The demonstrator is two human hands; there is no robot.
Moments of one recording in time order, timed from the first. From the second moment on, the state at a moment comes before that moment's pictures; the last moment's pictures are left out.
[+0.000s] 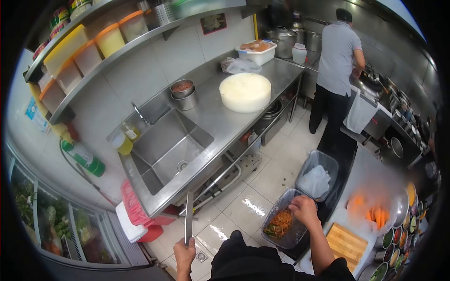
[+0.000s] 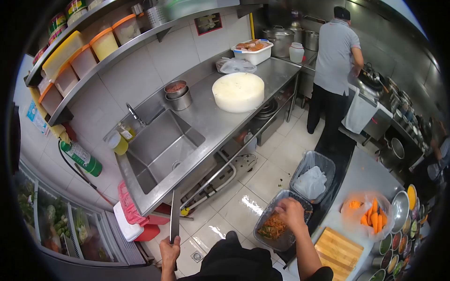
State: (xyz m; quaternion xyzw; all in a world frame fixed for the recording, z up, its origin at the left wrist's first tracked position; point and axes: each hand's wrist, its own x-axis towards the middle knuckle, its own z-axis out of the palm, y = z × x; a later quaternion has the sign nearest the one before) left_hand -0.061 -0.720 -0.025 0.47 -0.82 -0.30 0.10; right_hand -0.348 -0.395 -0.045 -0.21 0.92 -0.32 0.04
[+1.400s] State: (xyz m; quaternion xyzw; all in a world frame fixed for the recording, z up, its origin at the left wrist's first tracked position) left_hand -0.529 -0.866 -0.049 0.46 -0.82 -0.30 0.13; right_hand -0.890 -0.722 -0.002 -0.38 0.85 -0.36 0.02
